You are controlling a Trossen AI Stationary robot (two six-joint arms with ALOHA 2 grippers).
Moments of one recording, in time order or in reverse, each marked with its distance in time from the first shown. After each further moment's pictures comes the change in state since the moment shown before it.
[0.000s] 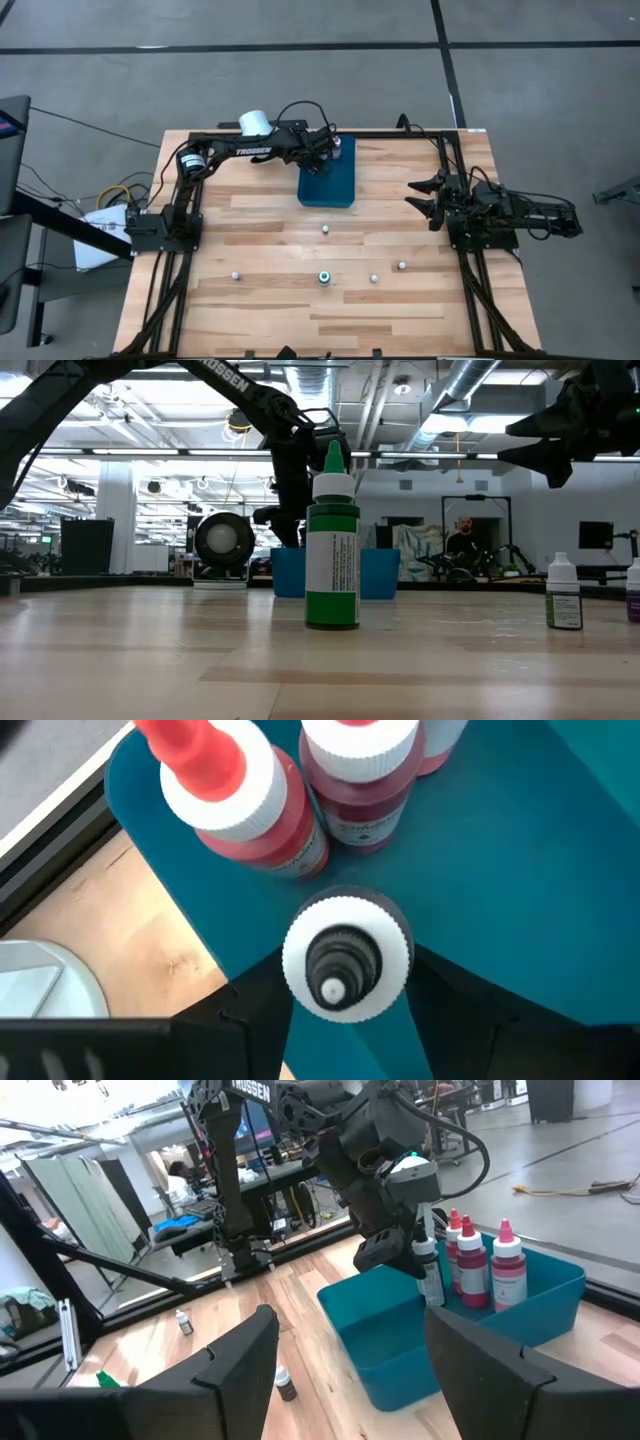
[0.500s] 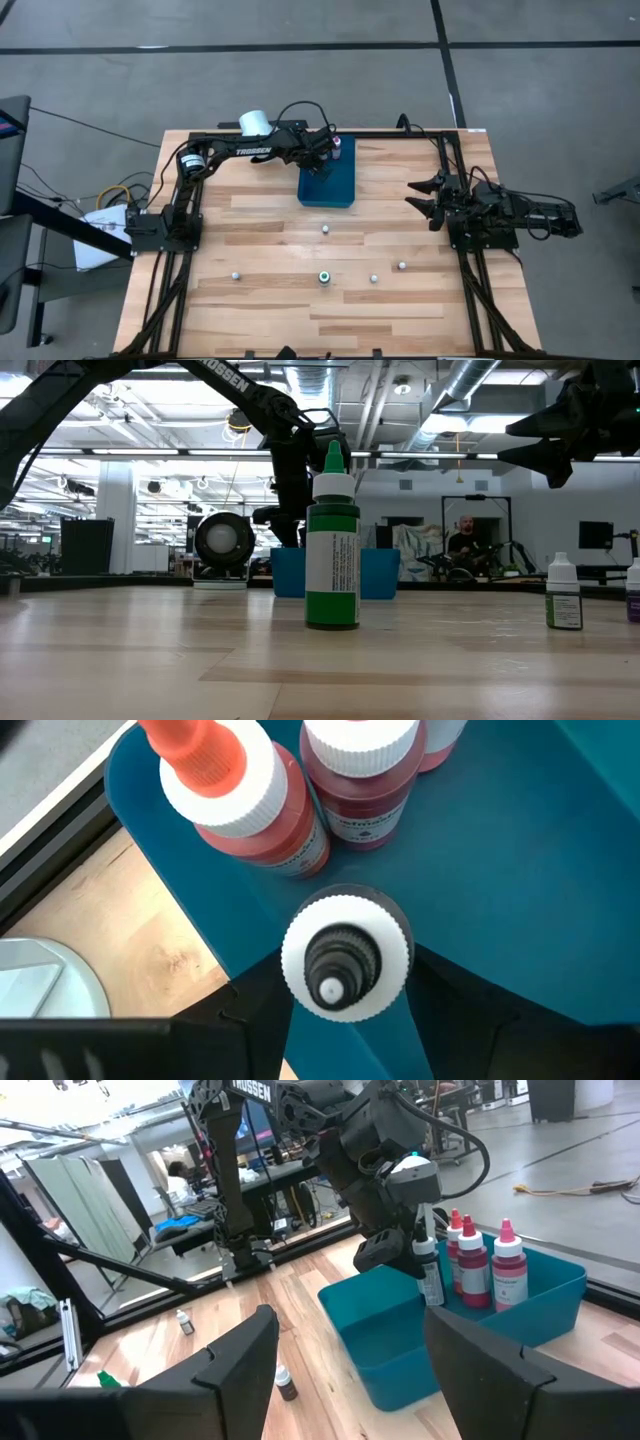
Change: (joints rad) left arm 0.000 0.000 0.000 -0.004 0.000 0.001; right arm 0.000 0.000 0.000 0.000 -0.002 0.001
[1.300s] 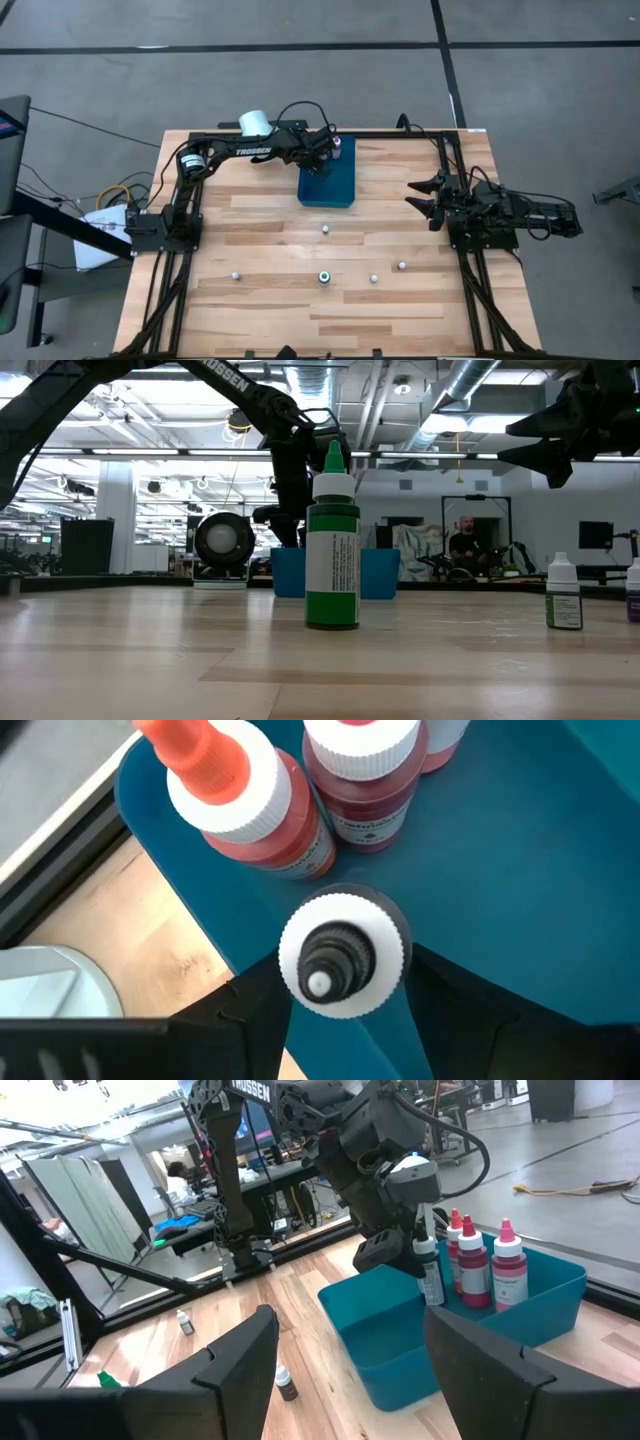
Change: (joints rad) left arm 0.000 -0.001 0.000 -0.002 -0.021 0.028; right arm 0.000 0.000 0.000 0.000 0.001 0.001
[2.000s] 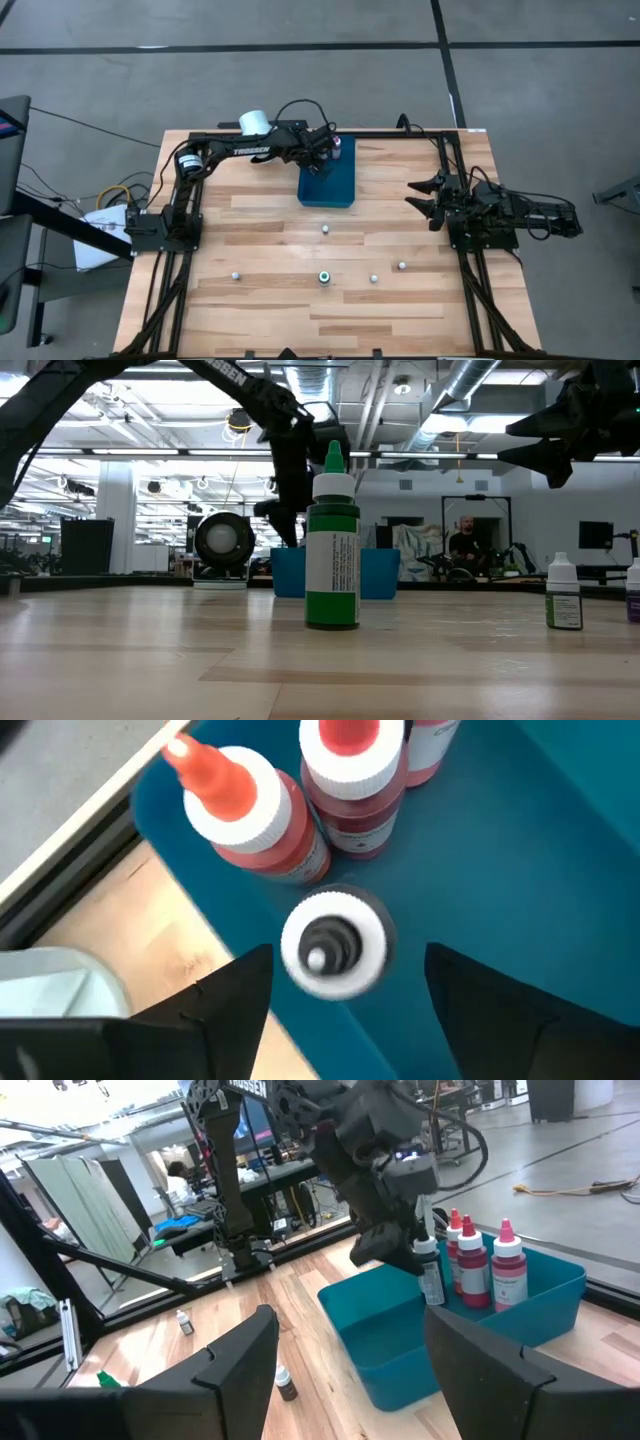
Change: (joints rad) left arm -0.007 -0.022 0.016 -0.020 0.007 0.000; right arm 0.000 0.000 0.000 0.000 0.000 0.000
